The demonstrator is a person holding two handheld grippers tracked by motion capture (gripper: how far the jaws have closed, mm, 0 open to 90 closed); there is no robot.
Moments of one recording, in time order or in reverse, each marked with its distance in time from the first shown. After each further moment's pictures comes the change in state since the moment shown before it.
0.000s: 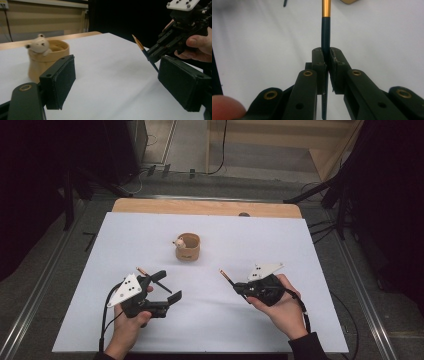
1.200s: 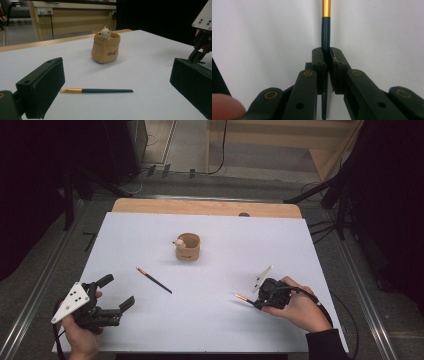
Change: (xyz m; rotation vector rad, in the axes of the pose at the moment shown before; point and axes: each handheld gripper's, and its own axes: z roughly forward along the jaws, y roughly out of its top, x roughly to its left) left arm 0.047 -0.014 -0.098 -0.012 0.201 0.045; right arm -0.024 -0.027 0.007 0.507 0.063 -0.120
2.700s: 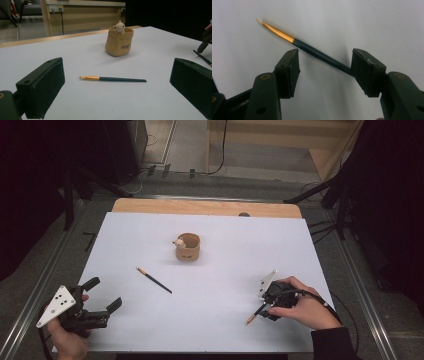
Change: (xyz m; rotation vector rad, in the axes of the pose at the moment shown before) left arm 0.019 -0.008 -0.026 0.017 0.072 0.002; right arm -0.002 -0.015 0.003 0.035 -0.045 -0.131
